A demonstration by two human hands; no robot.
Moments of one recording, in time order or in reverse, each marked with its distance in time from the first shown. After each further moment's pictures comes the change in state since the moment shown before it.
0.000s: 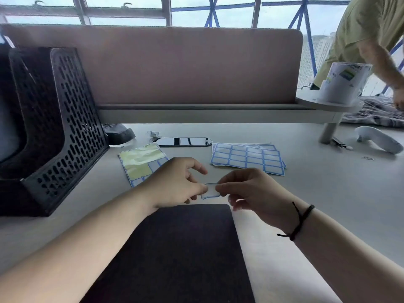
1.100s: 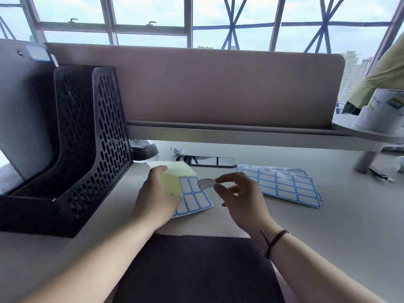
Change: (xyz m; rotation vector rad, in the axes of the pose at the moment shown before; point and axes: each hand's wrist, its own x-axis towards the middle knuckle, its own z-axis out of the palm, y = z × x) left_hand 0.020 -0.083 -0.045 0.027 0.549 -0.210; right_hand 0.085 0.009 0.063 -0.243 0.338 -0.381
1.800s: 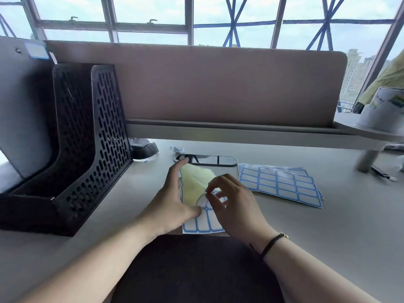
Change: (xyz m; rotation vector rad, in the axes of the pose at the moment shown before) left_hand -0.014 0.009 0.007 -0.239 -0.341 0.145; right_hand -0.008 0.010 0.008 -0.306 -0.087 -0.394
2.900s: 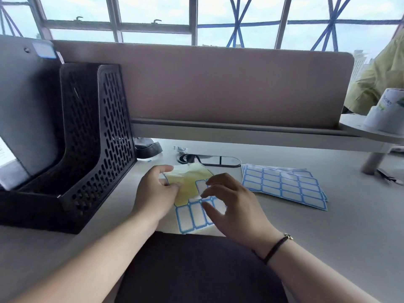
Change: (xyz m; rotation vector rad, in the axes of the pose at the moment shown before) left_hand 0.015 -0.009 -0.015 -0.108 0.437 -0.182; right_hand -0.002 -0.006 -0.002 -0.129 0.022 -0.224
